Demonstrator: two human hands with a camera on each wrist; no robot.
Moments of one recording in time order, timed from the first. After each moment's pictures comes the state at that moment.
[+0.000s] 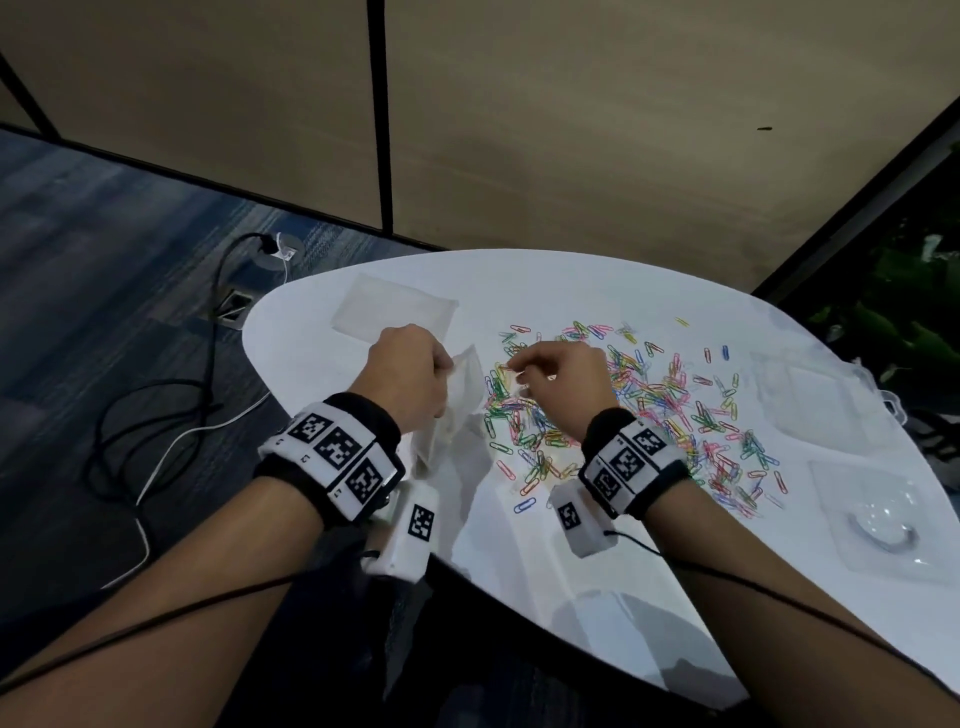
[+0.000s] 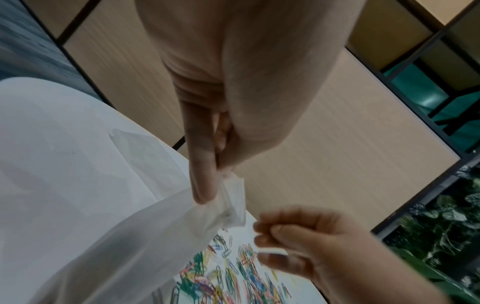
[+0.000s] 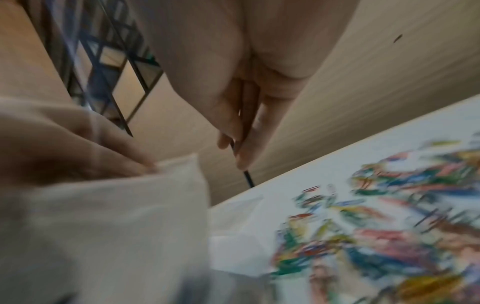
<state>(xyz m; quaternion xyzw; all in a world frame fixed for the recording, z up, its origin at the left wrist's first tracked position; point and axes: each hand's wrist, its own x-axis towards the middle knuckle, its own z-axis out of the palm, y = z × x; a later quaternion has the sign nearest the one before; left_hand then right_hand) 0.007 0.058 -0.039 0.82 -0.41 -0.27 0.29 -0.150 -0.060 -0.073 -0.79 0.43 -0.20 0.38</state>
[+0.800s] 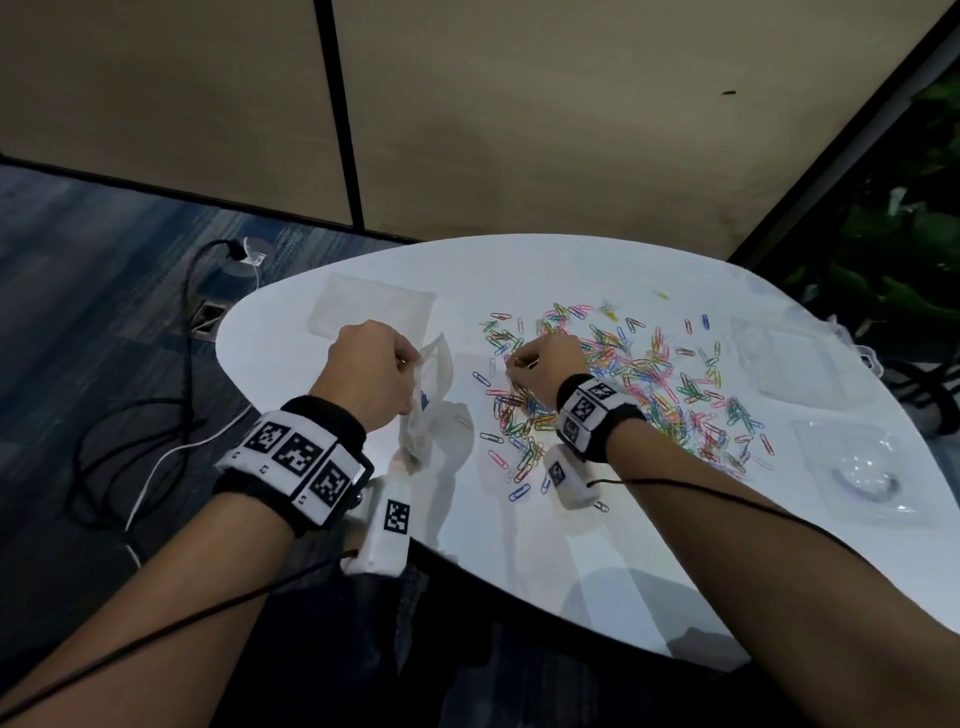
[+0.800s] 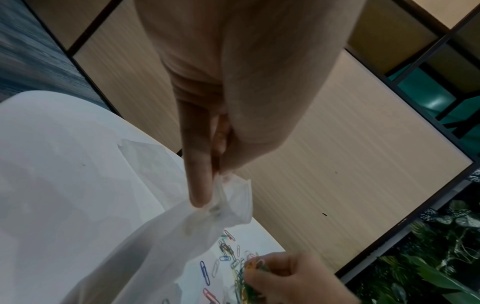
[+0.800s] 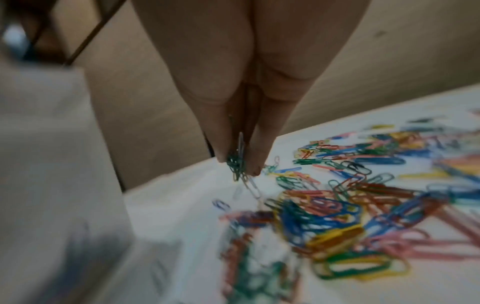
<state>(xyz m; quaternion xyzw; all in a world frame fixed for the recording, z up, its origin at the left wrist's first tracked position) 0.023 0.061 -0.046 0.83 -0.40 -0.26 0.28 -0.142 -0.102 -0.116 -0.82 0.50 -0.07 0.28</state>
